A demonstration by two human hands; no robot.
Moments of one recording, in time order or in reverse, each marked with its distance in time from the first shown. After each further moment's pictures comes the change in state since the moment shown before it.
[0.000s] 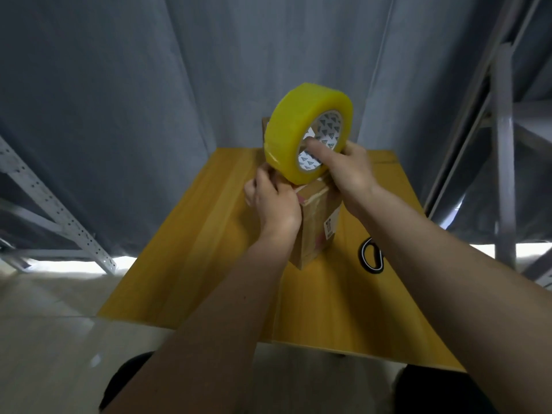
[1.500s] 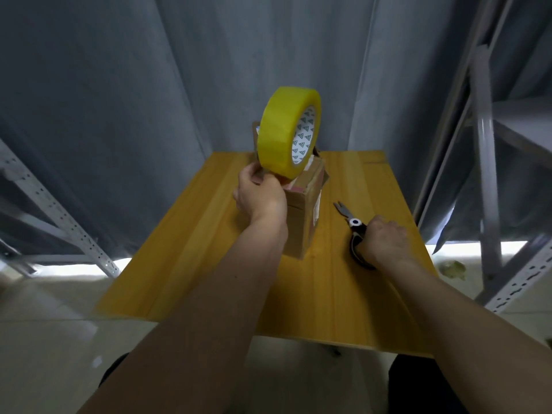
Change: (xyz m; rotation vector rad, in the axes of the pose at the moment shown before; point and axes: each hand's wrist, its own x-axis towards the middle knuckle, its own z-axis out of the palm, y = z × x) left_hand -0.008 0.014 0.014 -0.157 0.128 -0.161; right_hand -0.036 0.090 -0.097 -1.407 0.019 0.326
